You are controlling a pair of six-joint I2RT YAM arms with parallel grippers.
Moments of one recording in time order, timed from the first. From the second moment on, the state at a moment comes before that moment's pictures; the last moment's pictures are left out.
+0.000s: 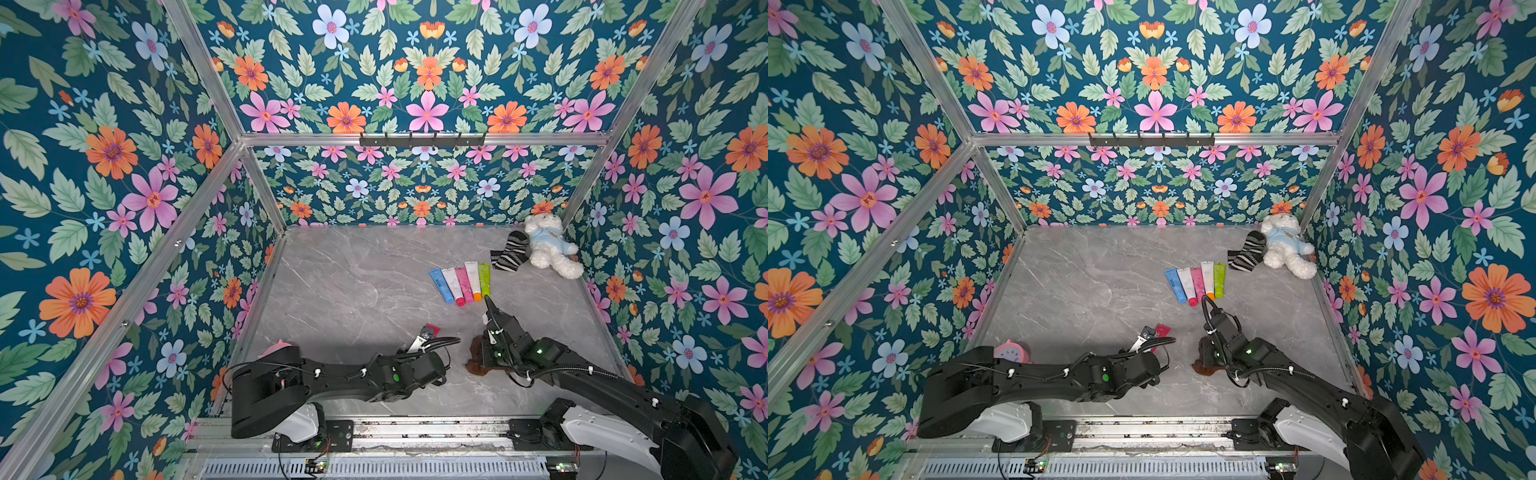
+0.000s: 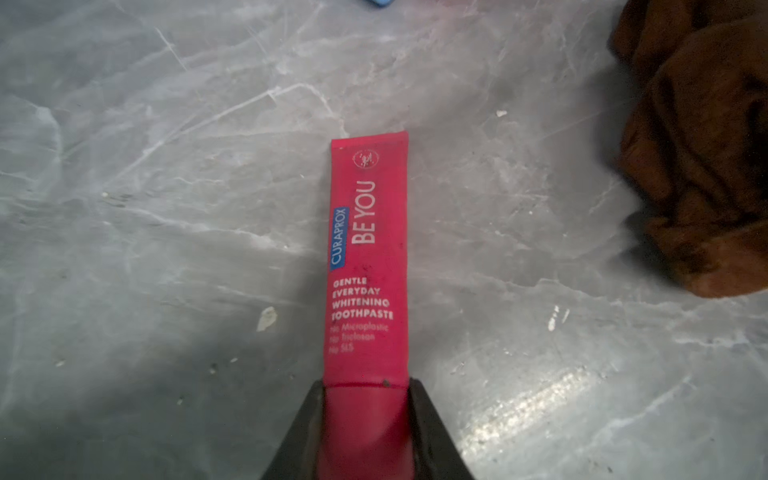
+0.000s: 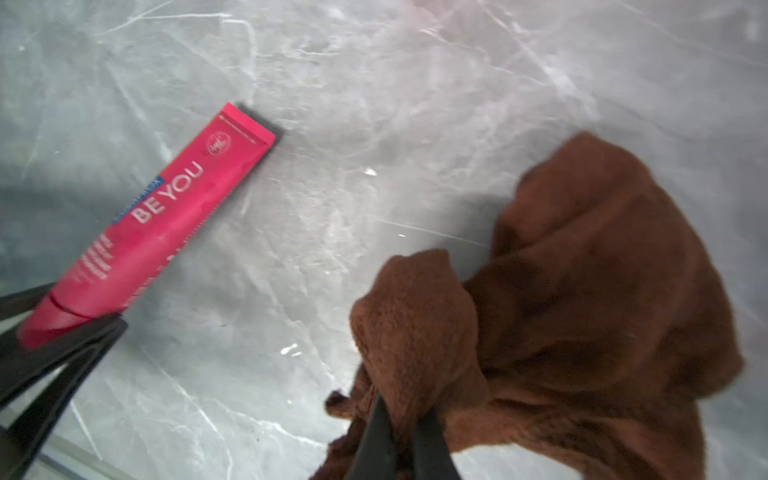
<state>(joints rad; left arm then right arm) -1.31 1.52 0.70 -0.22 -0.53 -0.62 0.66 1.01 0.50 -0.51 0.01 0.61</state>
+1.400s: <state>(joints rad) -0.80 1.63 0.71 0.04 0.43 -0.53 0.61 0.98 0.46 -0.49 -0.12 0.58</state>
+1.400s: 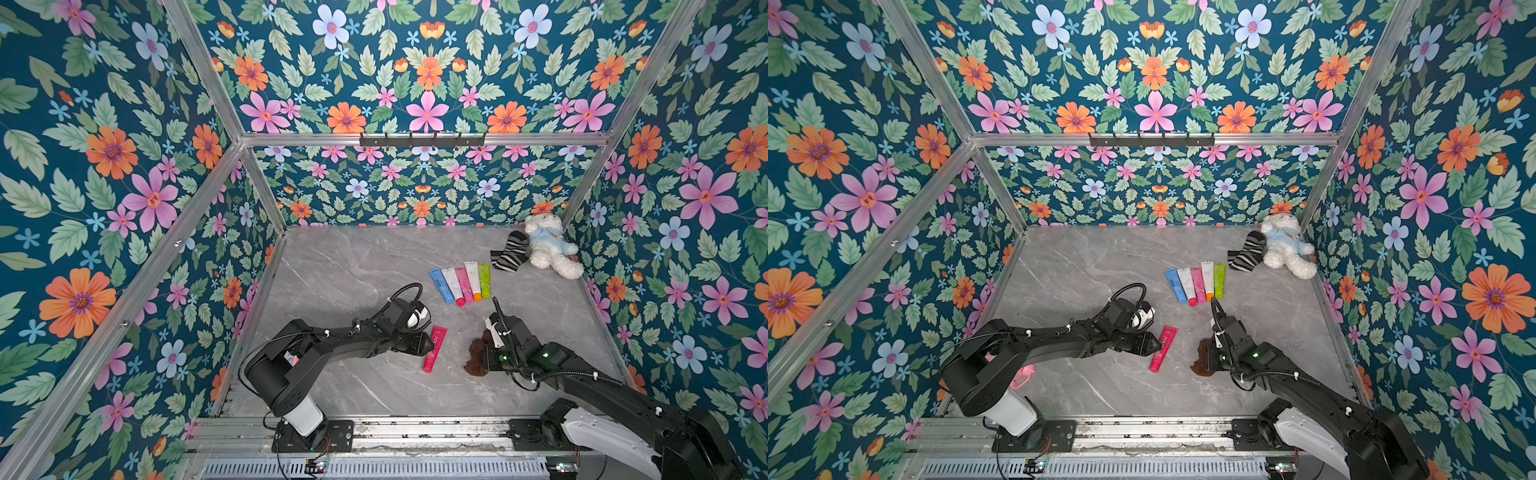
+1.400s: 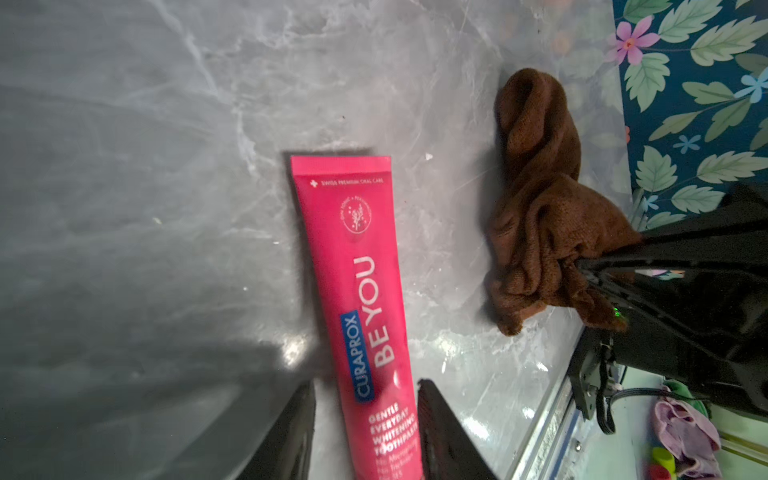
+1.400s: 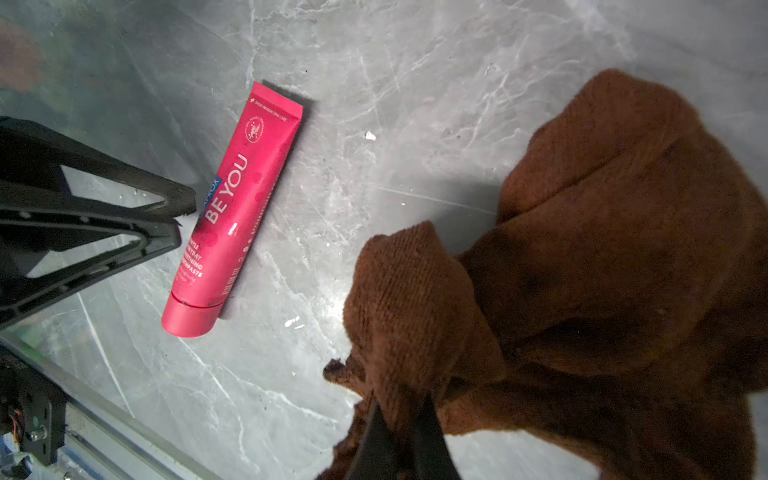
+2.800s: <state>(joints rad) -0.88 1.61 0.97 -0.78 -0.49 -0.50 0.61 0.98 0.45 -0.47 -0.15 0.57</state>
